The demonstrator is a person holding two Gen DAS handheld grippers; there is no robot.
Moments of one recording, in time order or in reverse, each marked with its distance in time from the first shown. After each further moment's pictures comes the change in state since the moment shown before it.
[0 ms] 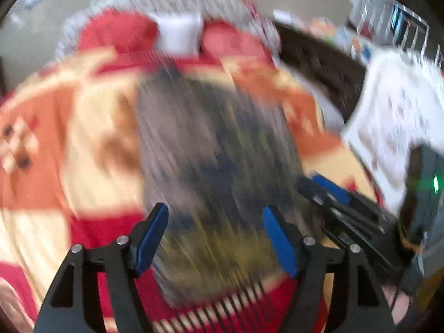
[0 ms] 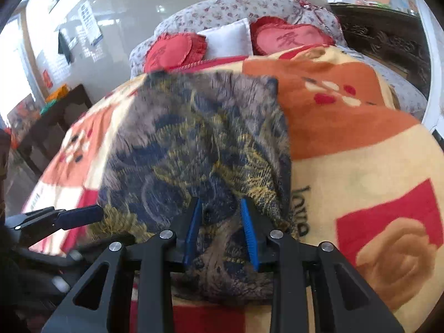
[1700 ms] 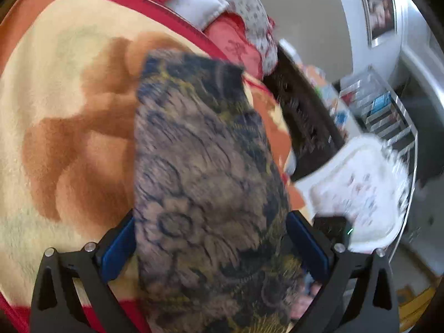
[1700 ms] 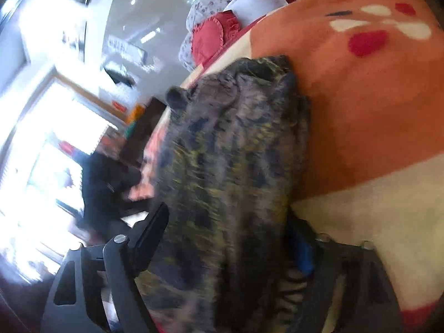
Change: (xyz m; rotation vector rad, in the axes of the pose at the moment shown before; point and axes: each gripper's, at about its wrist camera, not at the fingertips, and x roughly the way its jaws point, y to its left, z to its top) left arm 0.131 0.092 0.041 -0.412 0.100 -0.502; right arm 0.107 -0.099 0.008 0.284 0.235 0.635
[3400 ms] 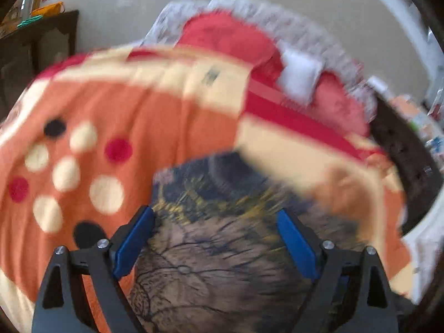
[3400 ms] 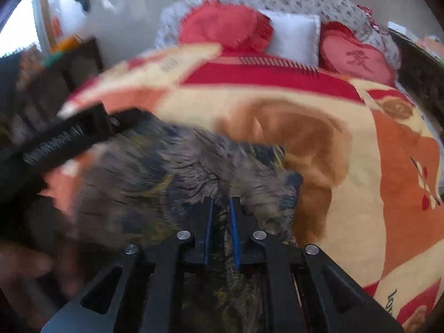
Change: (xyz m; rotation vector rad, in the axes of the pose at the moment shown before) left arm -0.094 0.072 0.050 0.063 -0.284 0.685; right arm 0.198 0.206 0.000 -0.404 0.048 -0.694
